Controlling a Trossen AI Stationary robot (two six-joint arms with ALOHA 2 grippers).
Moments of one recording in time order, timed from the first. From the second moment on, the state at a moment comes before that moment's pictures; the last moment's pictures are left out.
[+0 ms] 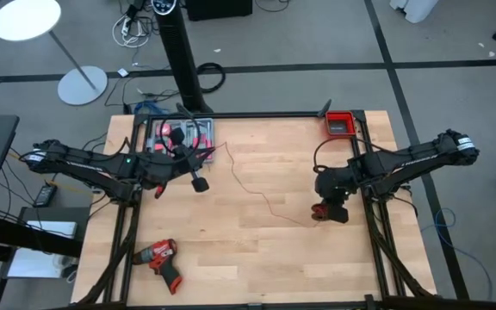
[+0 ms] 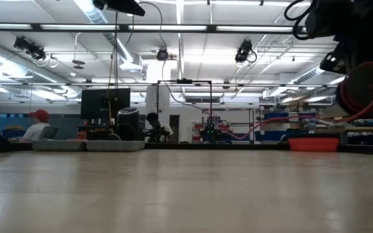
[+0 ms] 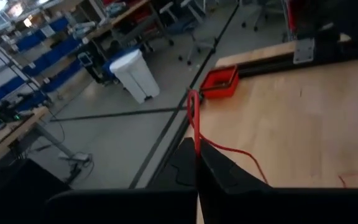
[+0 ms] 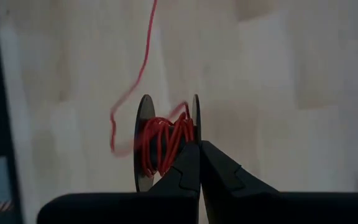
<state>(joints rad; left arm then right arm) -0.17 1.02 0.88 -0.16 -0.76 0.23 0.19 1.03 0.81 -0.93 -0.12 0.39</state>
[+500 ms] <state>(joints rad) -0.17 1.02 0.88 -0.21 -0.72 0.12 0.19 1.02 0.81 -1.02 -0.25 0.44</state>
